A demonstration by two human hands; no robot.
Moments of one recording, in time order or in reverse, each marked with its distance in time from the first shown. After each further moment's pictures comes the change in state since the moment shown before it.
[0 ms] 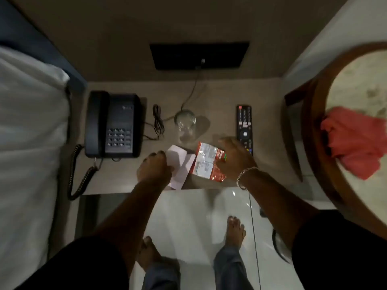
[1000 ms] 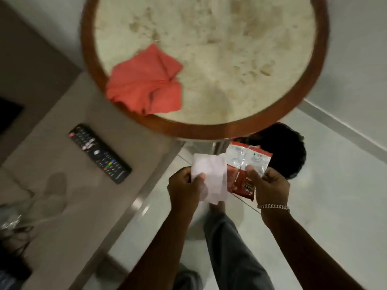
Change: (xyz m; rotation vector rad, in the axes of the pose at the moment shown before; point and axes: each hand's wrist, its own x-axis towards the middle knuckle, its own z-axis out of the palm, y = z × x) left_hand -0.164 0.250 0.141 -0.337 -0.452 0.393; right_hand -0.280 0.191 -0.002 1.176 1.048 1.172
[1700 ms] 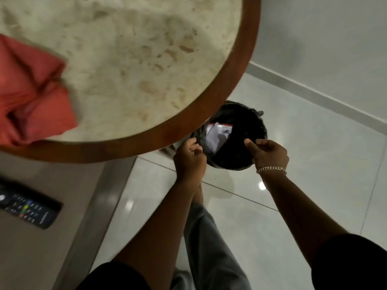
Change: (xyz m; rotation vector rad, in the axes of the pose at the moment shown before) left_hand 0.049 0.049 0.143 0.121 -0.226 0.033; right_hand 0.122 0.022 -0.067 -0.182 0.298 0.208
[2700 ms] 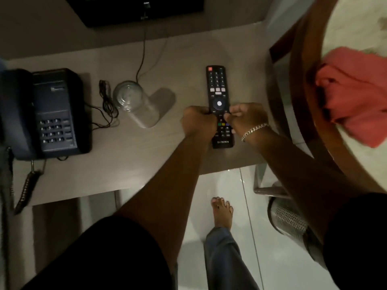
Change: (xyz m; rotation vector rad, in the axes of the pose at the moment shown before) left_hand -0.020 -0.163 -0.316 -0.705 0.785 -0.340; right_hand -0.310 -0.093 0.314 -0.649 -0.932 -0.997
